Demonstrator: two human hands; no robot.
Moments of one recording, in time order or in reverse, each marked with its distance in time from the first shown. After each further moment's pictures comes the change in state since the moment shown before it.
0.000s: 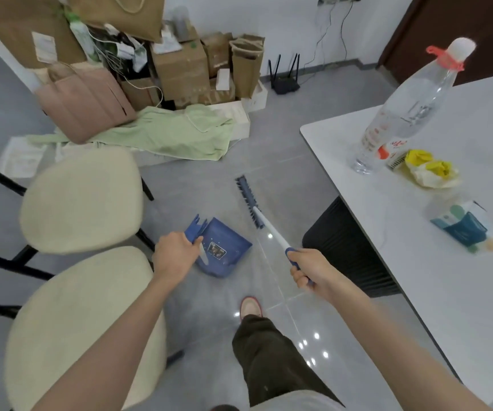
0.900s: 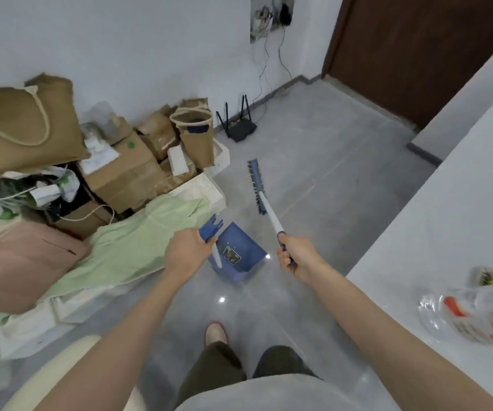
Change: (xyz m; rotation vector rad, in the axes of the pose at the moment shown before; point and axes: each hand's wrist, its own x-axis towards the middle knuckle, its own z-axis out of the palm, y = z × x) left_hand 0.478 0.286 -0.091 0.108 -0.191 0.447; right_hand 0.263 -0.436 0.044 0.613 0.185 -0.037
